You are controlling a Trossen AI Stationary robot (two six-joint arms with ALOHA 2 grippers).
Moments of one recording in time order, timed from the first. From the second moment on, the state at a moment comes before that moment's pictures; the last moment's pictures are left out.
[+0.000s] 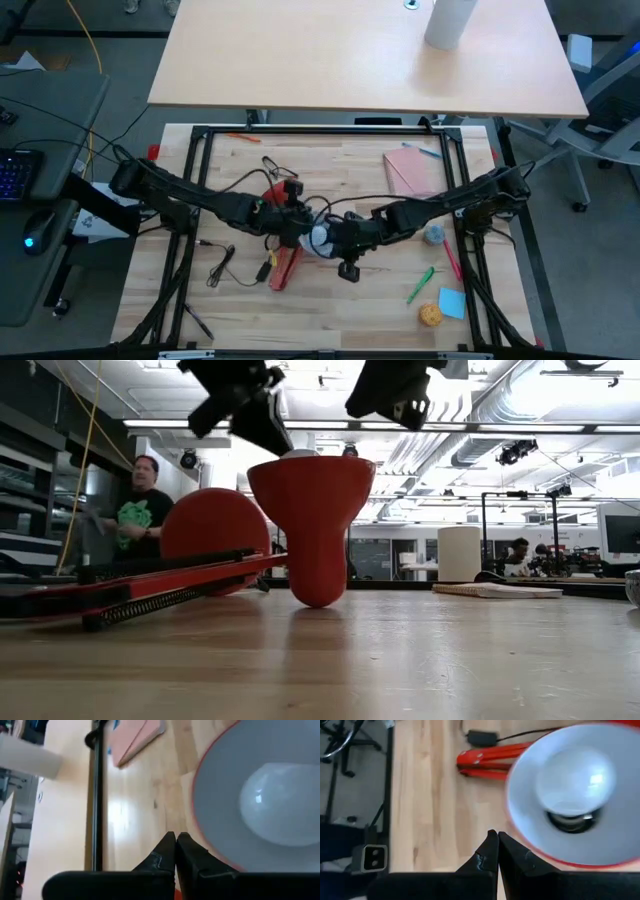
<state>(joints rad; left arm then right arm) -0.23 1.56 1.17 -0.50 -0.65 0.33 0.28 1.71 1.39 -0.57 0.02 0.46</state>
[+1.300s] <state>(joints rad) -0.43 1.48 1.04 -0.34 -0.54 -0.17 0.02 1.67 1.39 -0.51 -0.14 0.24</state>
